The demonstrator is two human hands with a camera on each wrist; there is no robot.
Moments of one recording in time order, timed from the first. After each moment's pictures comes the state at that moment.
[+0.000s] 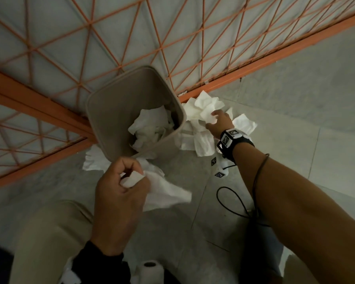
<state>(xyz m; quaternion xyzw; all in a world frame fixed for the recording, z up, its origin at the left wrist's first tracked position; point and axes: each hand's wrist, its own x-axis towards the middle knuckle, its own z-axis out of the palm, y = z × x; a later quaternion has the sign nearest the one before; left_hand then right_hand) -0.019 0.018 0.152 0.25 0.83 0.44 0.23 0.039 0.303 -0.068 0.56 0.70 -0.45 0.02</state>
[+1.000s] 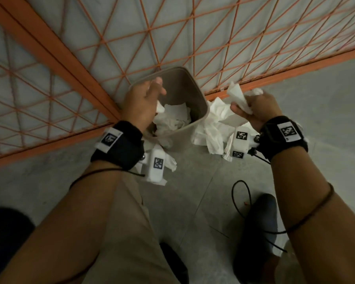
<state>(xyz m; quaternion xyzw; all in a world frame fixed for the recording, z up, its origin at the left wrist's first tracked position) -0.121 0.078 0.173 0.31 0.83 0.44 0.16 0.069 0.273 0.116 0.49 0.38 -0.73 -0.27</state>
